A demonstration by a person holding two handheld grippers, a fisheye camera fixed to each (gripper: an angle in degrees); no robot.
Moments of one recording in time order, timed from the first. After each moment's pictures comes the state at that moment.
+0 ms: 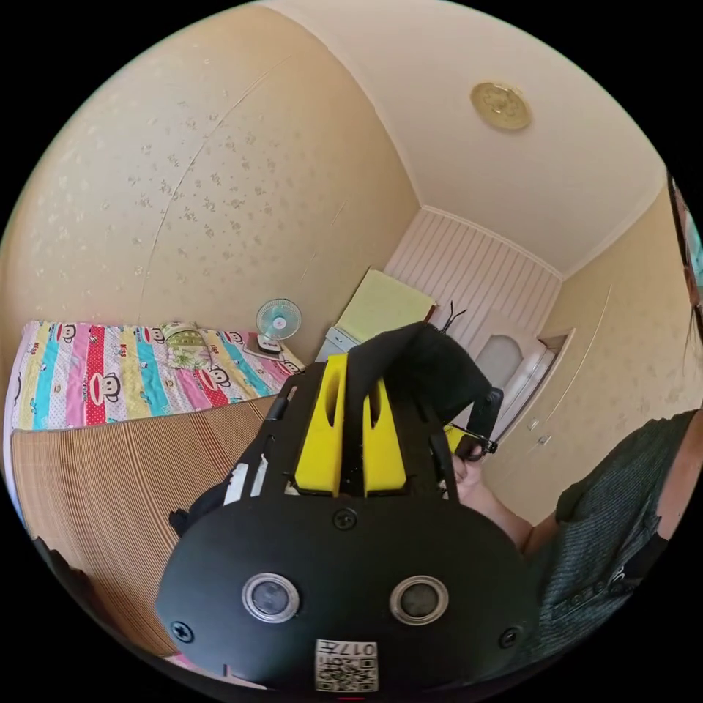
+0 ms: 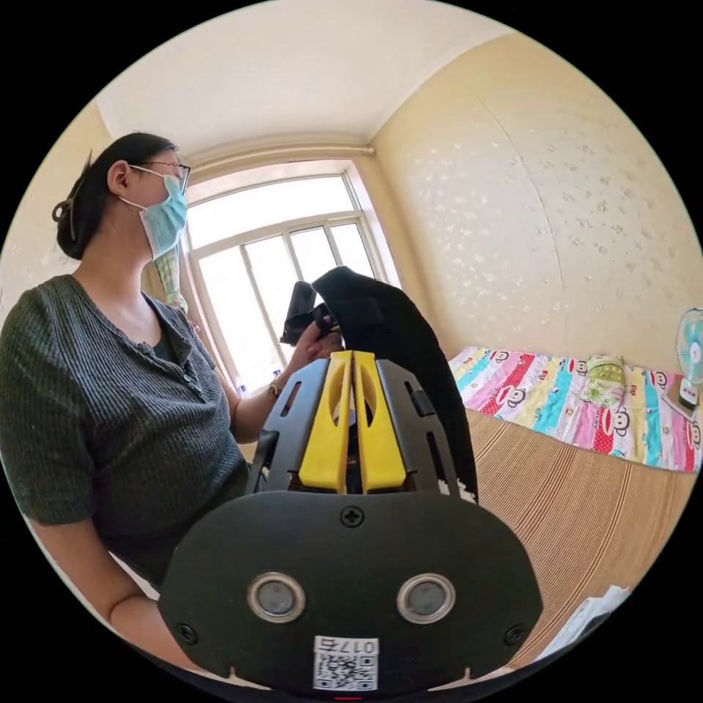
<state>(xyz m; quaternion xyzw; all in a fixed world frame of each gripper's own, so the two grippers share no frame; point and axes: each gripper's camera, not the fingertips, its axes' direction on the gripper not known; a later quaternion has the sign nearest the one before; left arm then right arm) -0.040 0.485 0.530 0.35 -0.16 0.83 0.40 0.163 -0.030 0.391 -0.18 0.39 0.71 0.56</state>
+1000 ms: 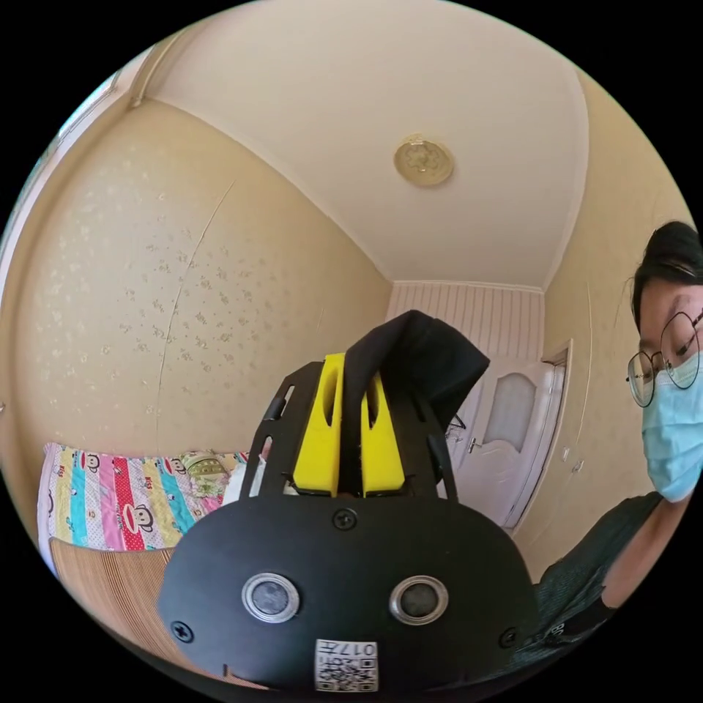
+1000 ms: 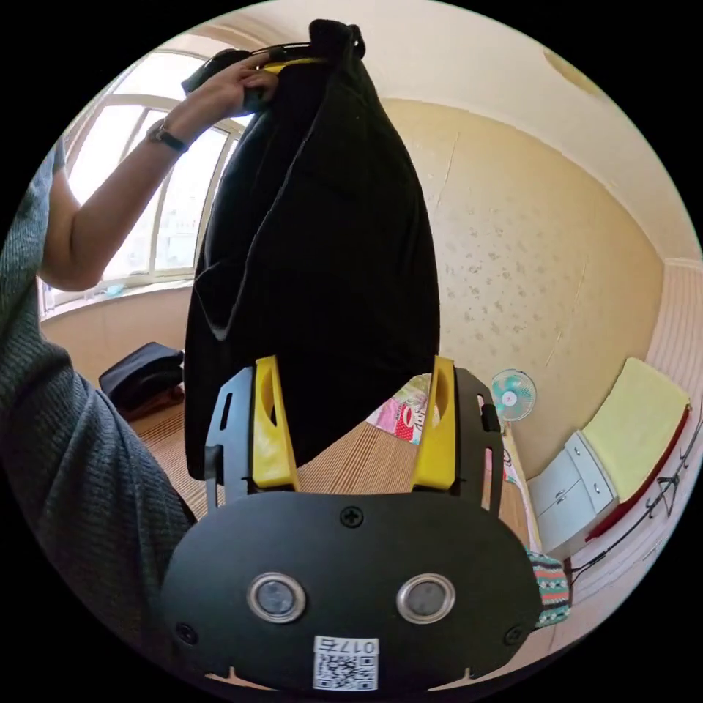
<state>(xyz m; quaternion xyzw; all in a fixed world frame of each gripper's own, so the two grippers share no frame) -0.104 0.781 0.621 0.42 -0.06 0.88 0.22 0.129 0.004 0.584 -0.58 0.50 0.47 0.44</state>
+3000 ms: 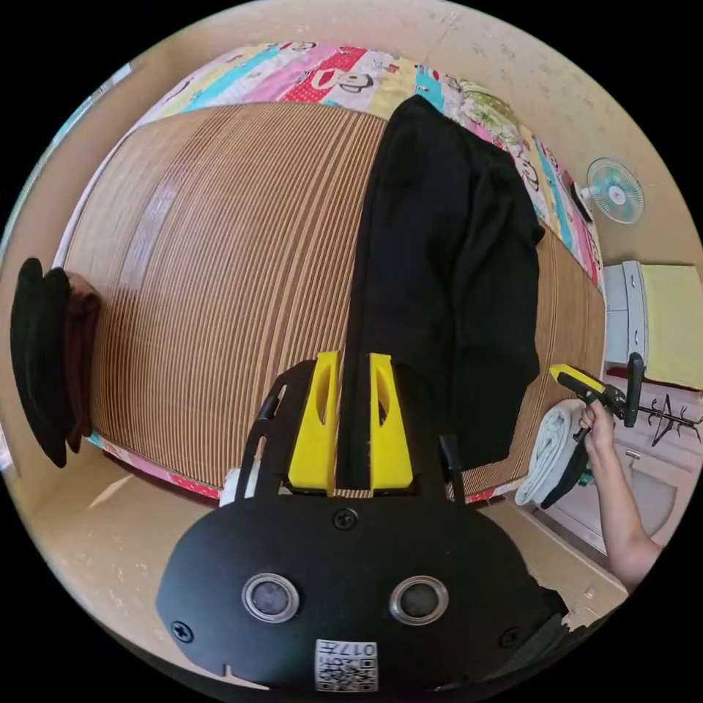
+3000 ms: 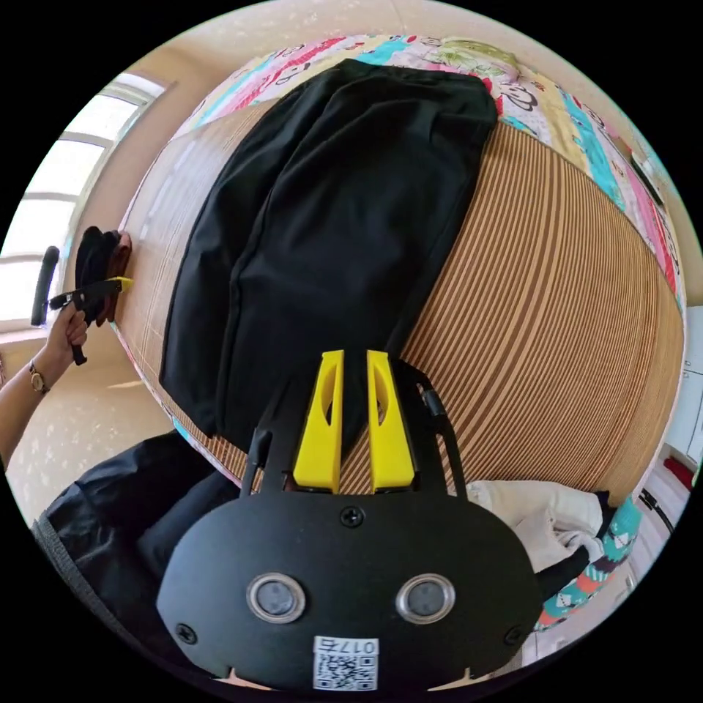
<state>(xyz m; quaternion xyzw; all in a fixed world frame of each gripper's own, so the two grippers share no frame) 0.333 0.176 0.283 0.51 -0.44 0.30 0.68 0.059 0.466 0.096 -0.53 0.08 0.83 0.12</state>
